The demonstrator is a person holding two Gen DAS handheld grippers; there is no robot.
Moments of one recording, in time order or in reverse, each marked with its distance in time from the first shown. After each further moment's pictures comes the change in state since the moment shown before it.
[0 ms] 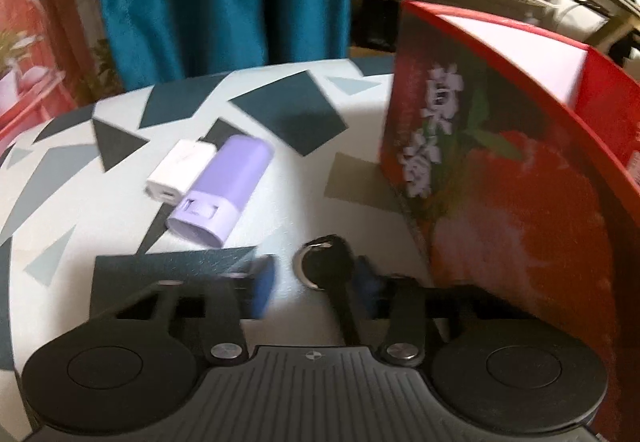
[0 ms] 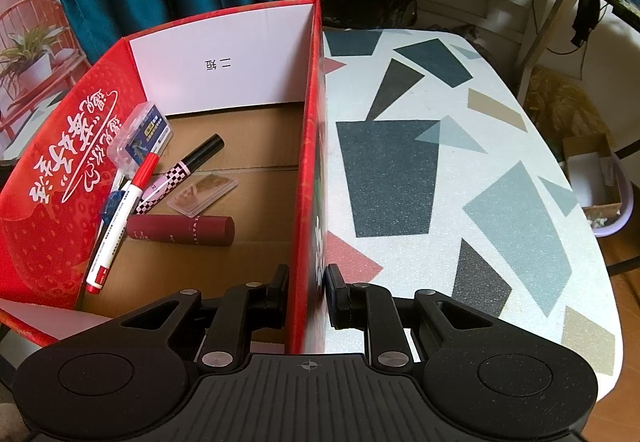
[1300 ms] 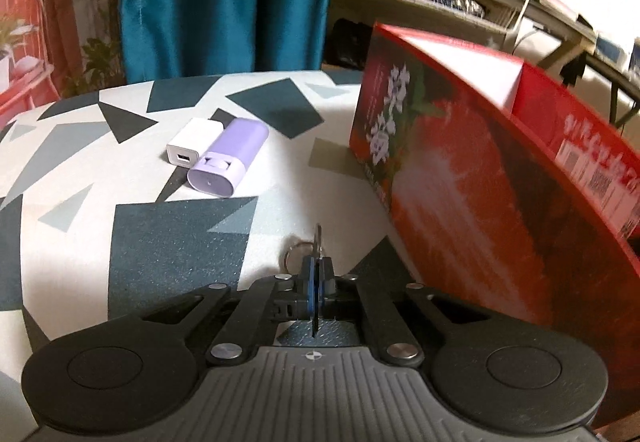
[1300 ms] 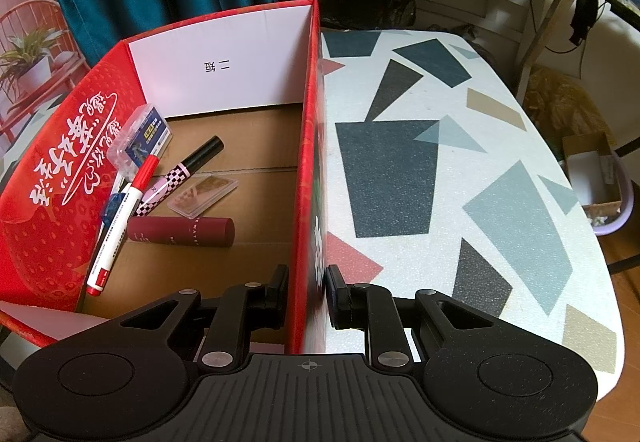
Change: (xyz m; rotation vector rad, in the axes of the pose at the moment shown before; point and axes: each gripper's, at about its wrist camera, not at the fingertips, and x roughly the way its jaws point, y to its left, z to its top) left arm -0.056 0.024 -0.045 -0.047 -0.074 -0.128; right arm 0.000 0.000 0.000 0.009 -0.002 -0.002
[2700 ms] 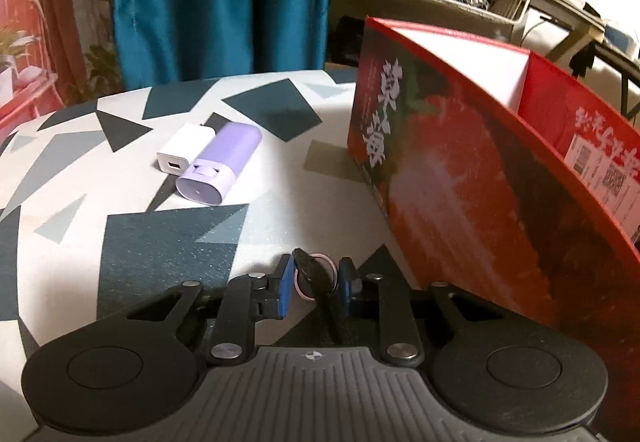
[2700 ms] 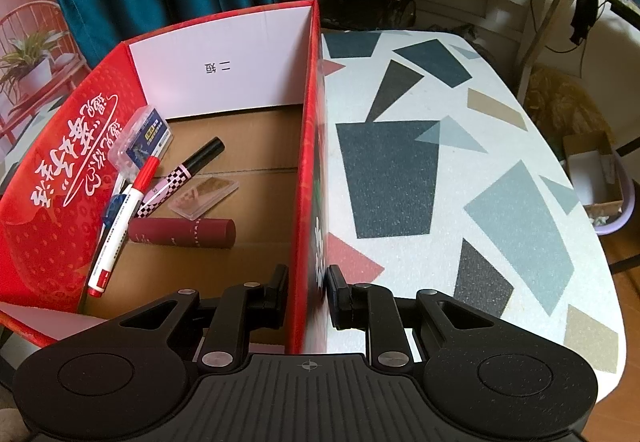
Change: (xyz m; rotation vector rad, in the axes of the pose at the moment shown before) left arm 0.011 -0.013 0.005 0.032 0.006 0.049; right arm 0.000 0.000 0.000 0.001 -0.003 0.004
